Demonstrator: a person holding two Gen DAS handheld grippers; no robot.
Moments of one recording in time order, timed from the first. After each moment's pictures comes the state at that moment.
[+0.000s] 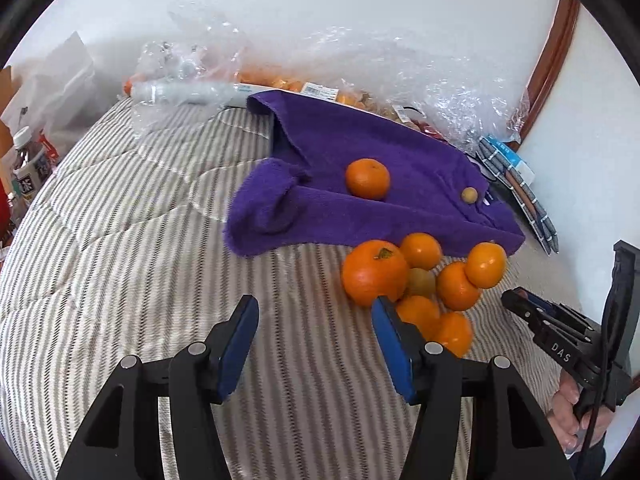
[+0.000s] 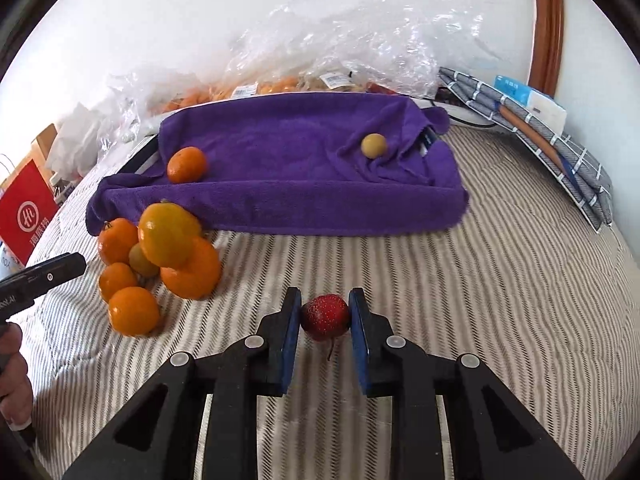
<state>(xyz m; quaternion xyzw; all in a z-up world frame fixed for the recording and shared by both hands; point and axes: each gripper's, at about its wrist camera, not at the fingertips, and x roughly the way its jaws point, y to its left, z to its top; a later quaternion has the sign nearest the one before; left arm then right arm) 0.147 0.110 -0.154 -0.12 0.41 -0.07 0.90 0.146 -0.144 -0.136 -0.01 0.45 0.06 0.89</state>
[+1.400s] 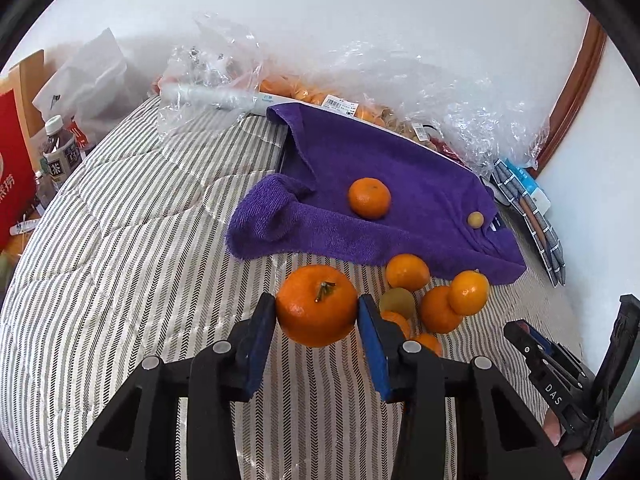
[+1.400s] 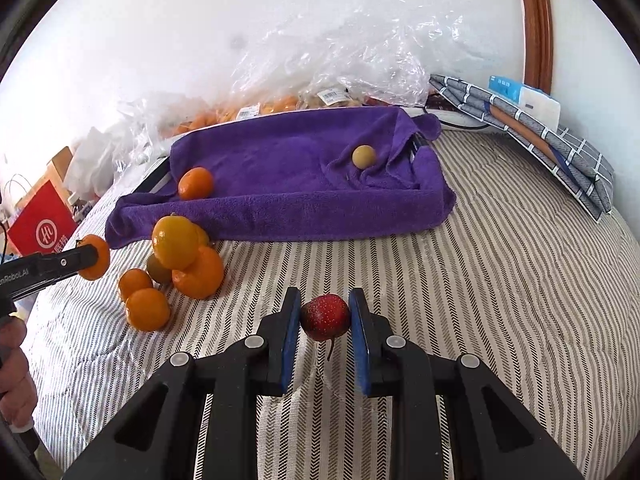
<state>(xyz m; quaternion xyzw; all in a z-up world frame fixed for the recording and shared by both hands) 0.139 0.103 -0.133 -0.15 0.41 -0.01 0.90 0.133 -0.163 -0.129 0.02 0.42 0.08 0.90</state>
